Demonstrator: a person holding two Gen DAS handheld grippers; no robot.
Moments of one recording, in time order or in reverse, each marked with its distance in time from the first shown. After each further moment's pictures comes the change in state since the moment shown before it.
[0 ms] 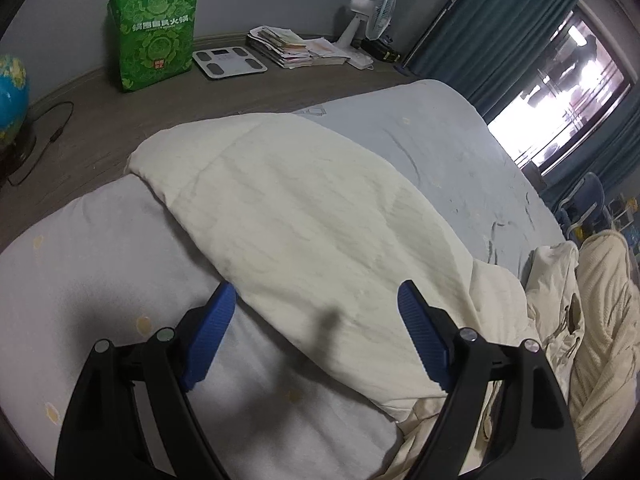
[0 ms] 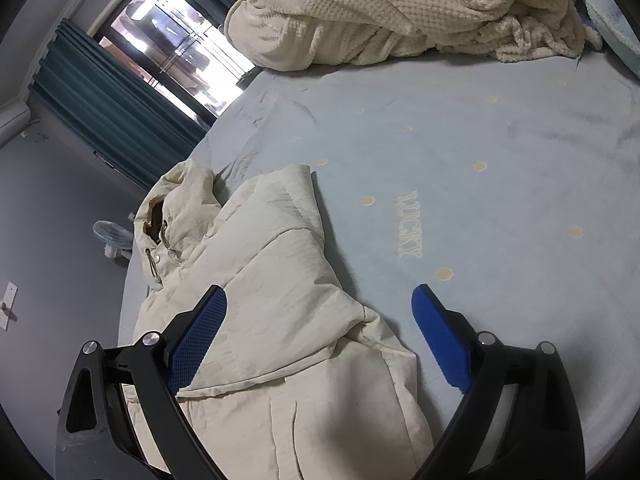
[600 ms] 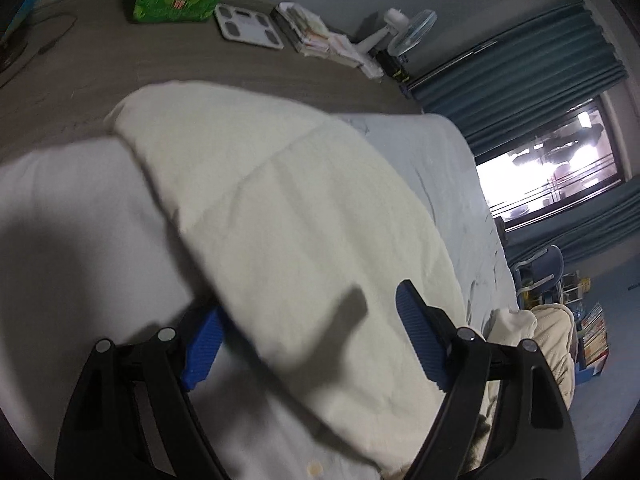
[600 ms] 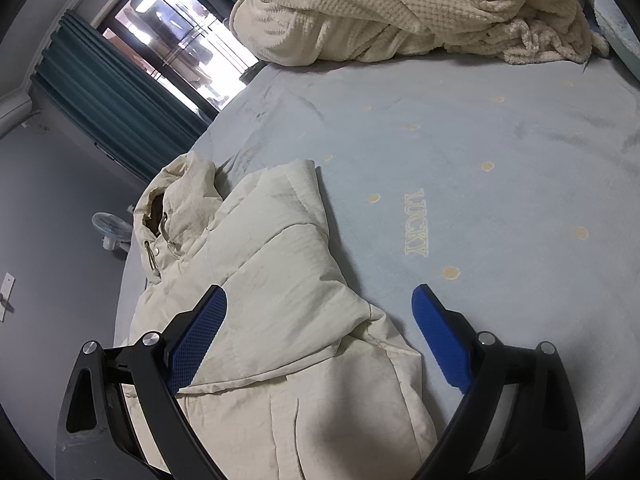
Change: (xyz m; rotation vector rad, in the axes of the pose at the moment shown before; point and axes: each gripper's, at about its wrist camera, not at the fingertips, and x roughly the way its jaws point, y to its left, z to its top) left arm 0.054 0.068 0.028 -0.253 0.014 -0.199; right arm 0.005 0.004 0.000 -0.027 0.014 -0.008
